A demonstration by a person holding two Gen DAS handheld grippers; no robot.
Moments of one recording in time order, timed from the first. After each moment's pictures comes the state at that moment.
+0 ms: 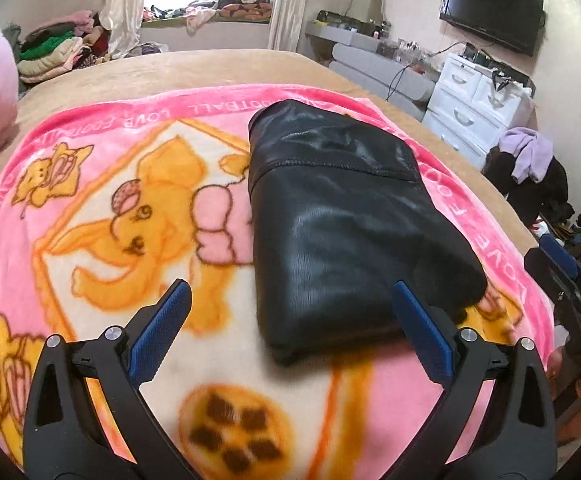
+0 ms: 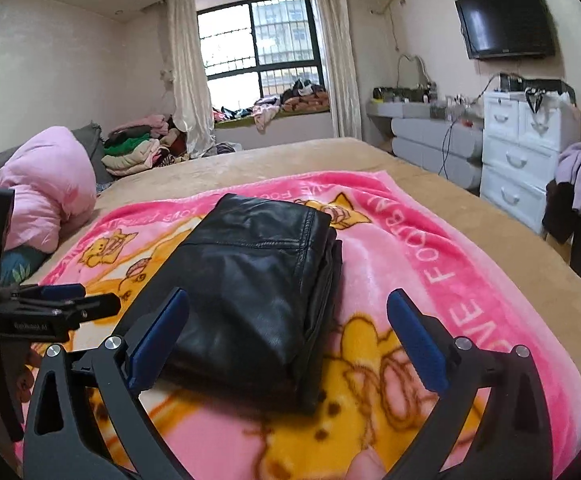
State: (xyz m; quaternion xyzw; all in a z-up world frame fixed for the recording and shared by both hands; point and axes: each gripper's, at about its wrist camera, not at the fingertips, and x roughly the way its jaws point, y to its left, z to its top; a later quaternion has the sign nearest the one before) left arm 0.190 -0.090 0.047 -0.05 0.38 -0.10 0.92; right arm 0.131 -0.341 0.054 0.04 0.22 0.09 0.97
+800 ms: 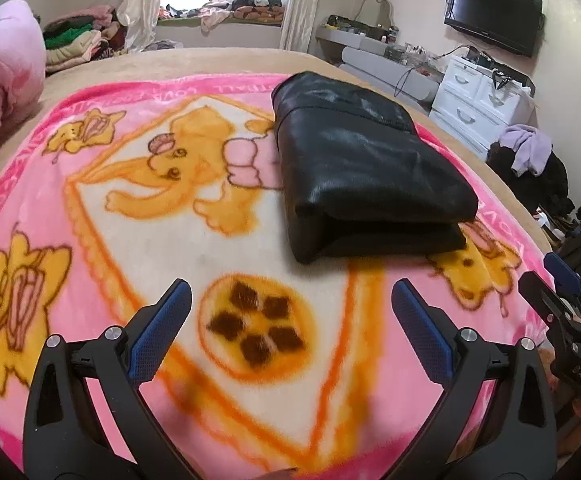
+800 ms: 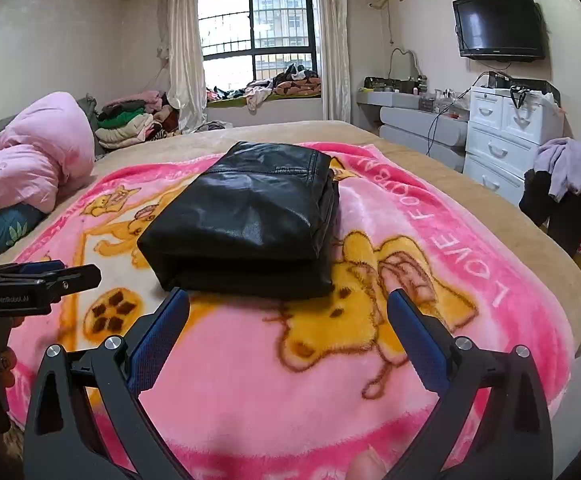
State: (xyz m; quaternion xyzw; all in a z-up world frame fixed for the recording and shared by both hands) left arm 0.110 -0.069 0.012 -0.06 0.38 -0.08 0.92; right arm 0.047 -0.314 0.011 0.01 0.25 0.06 0.97
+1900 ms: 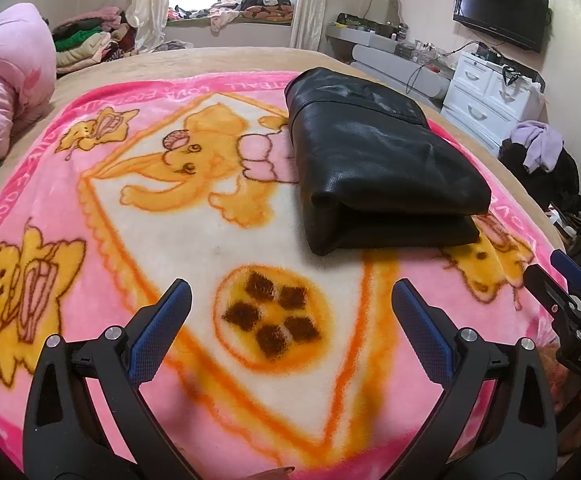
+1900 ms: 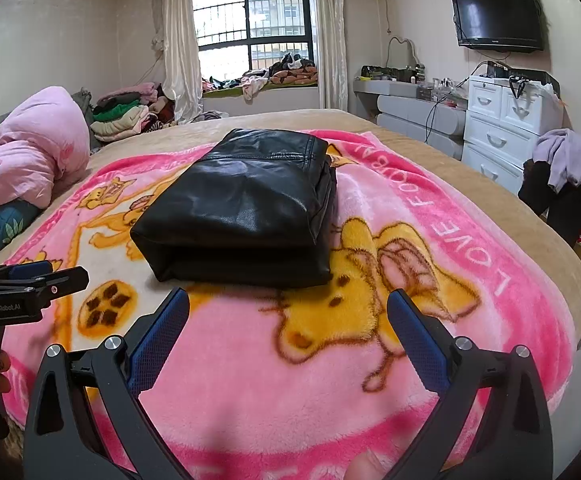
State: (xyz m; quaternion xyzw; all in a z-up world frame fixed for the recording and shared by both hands) left arm 0.103 -0.066 0.011 -0.04 0.38 -0.06 0.92; right arm 0.054 -0.316 0.002 0.01 0.27 0.05 0.96
